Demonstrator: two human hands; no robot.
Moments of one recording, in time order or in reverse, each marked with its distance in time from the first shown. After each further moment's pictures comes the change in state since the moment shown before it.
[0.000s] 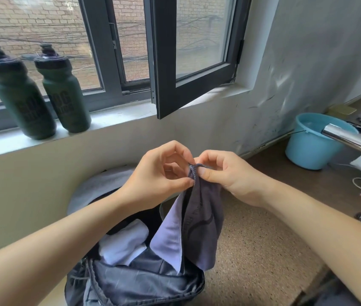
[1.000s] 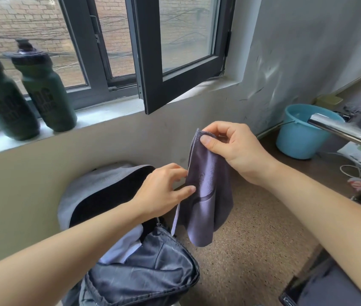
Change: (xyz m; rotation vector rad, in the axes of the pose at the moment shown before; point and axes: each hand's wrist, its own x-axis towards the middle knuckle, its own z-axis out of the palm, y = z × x) left_hand 0.006 -0.066 0.032 0.591 -0.124 -0.033; right_hand -0.001 -0.015 -0.022 -0.157 0.325 -0.214
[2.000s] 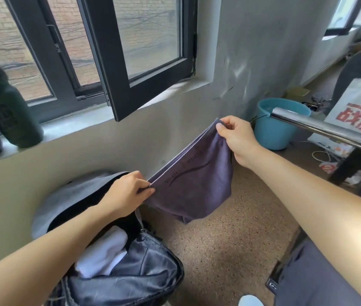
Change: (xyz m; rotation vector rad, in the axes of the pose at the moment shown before) left_hand 0.015 -0.061 0.011 0.260 -0.029 0.107; right_hand 0.026 0.078 -0.073 0.050 0.485 0.245
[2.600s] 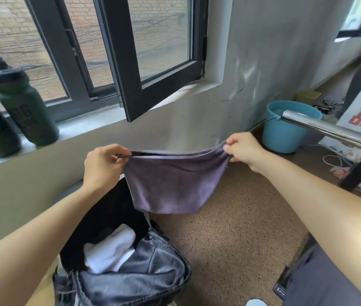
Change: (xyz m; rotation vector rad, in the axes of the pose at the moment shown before) left_hand 0.004 -0.013 -0.065 -0.197 0.504 -0.397; right_hand 0.006 0.022 0.000 -0.344 -0.050 0.123
